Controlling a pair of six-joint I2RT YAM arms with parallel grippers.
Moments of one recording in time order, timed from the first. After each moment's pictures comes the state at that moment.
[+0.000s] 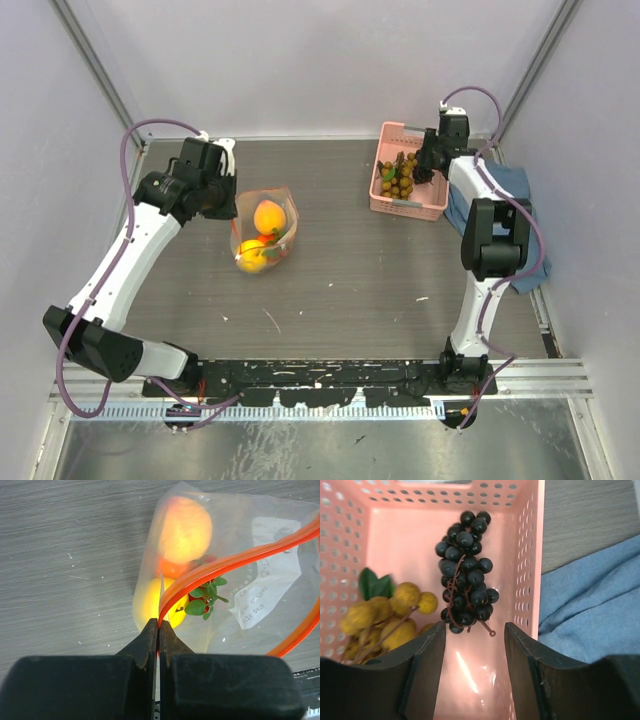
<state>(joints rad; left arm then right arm) -0.38 1.38 1.52 -1.00 -0.05 -0.24 0.00 2.02 1.65 -0.24 0.13 0.11</state>
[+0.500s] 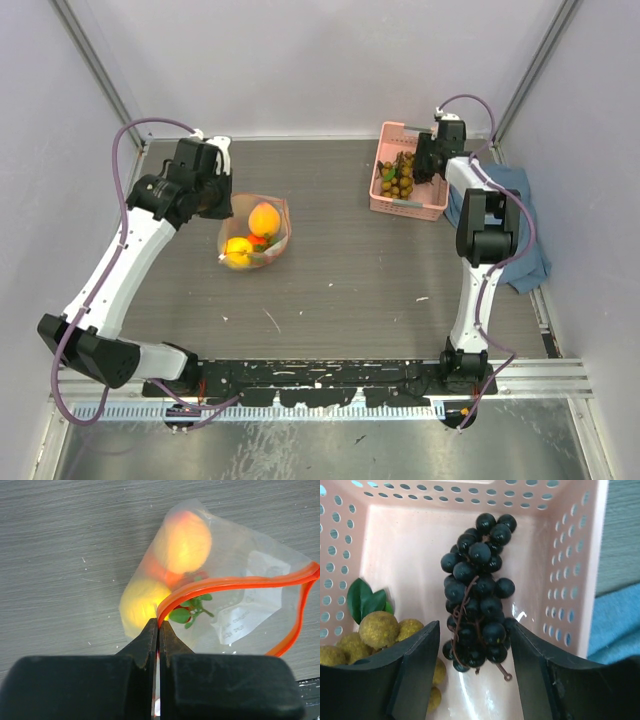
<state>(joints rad) -0.38 1.35 1.52 -1.00 -0.10 -0.22 -0.03 2.22 1.75 -0.19 0.01 0.11</state>
